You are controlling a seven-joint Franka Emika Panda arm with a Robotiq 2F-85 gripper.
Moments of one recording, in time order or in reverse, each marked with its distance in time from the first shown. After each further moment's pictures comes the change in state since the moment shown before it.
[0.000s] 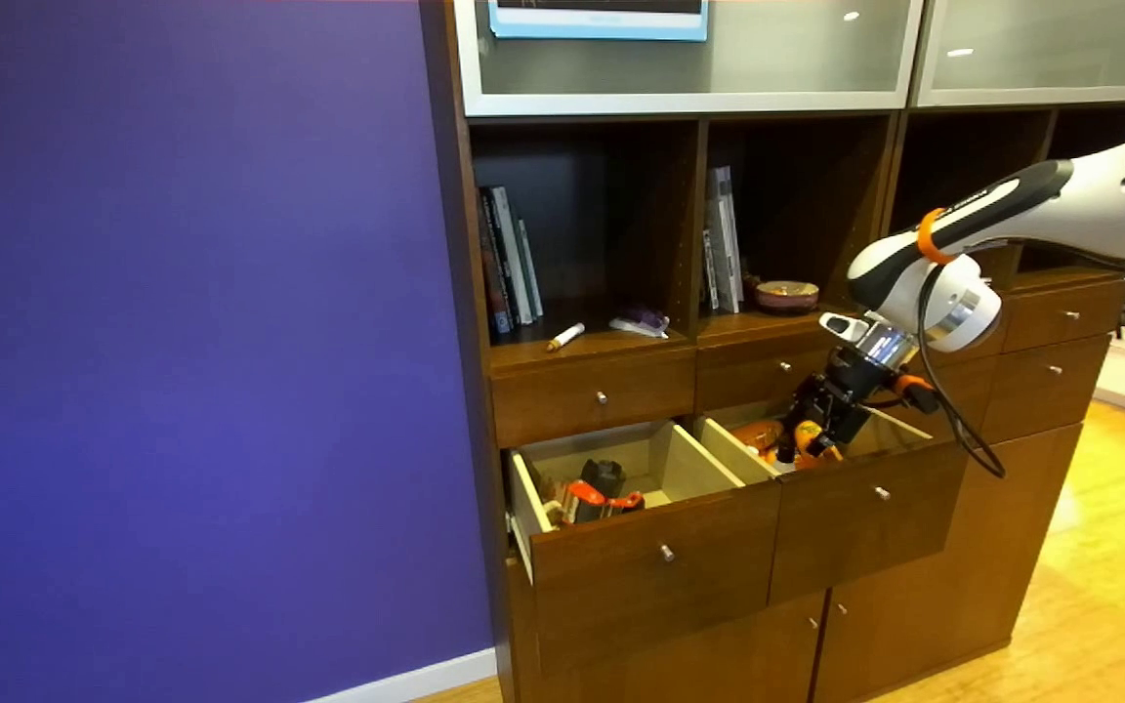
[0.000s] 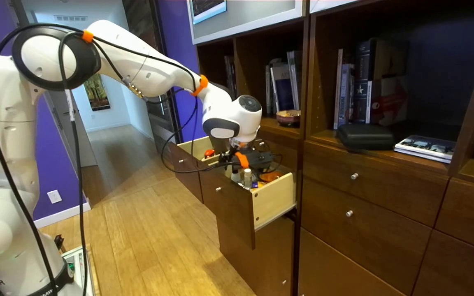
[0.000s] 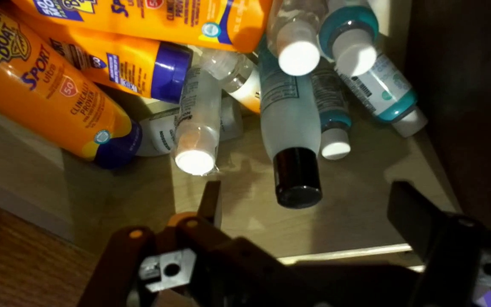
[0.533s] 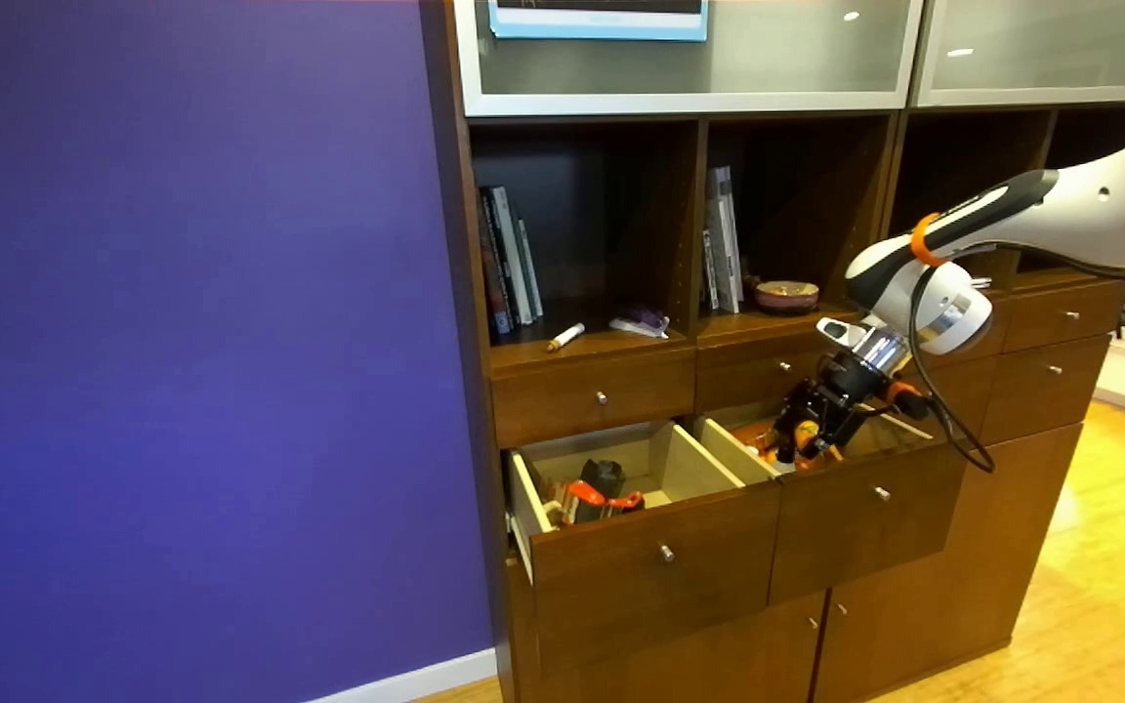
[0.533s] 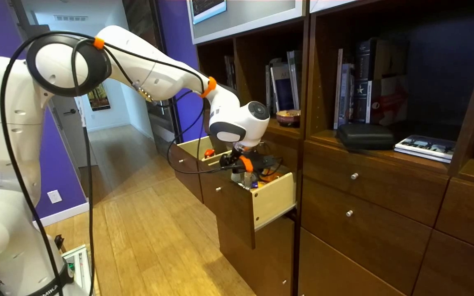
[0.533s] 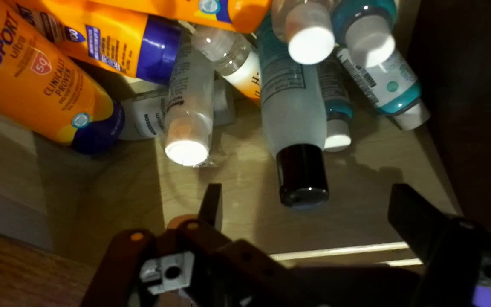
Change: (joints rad) arm -0.034 0.062 0.017 0.064 0.061 -0.092 -0.100
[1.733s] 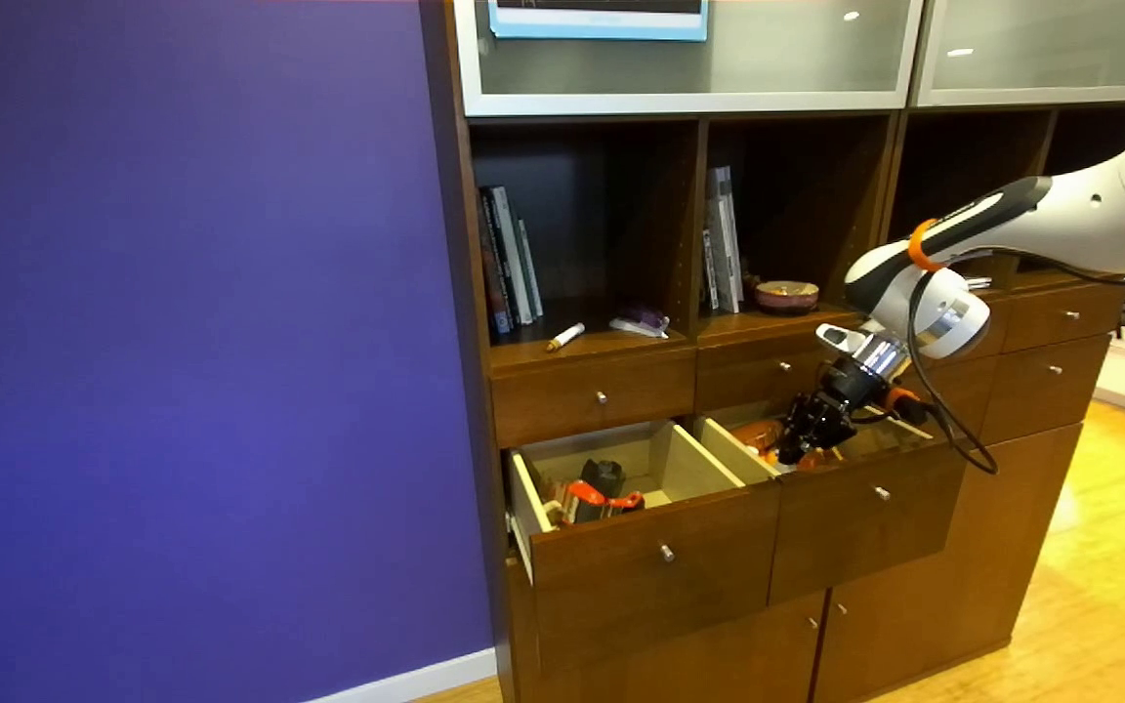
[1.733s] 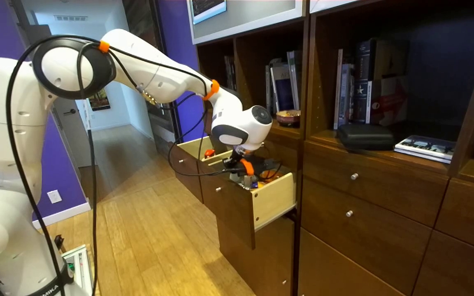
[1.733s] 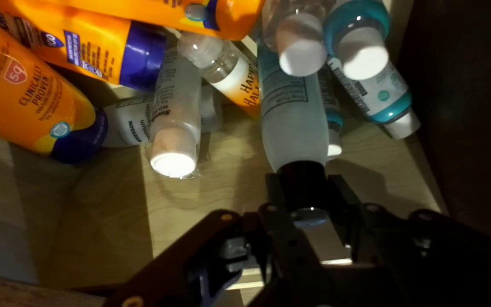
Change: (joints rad) arm -0.009 0.025 0.000 0.016 0.000 -0.039 -0.023
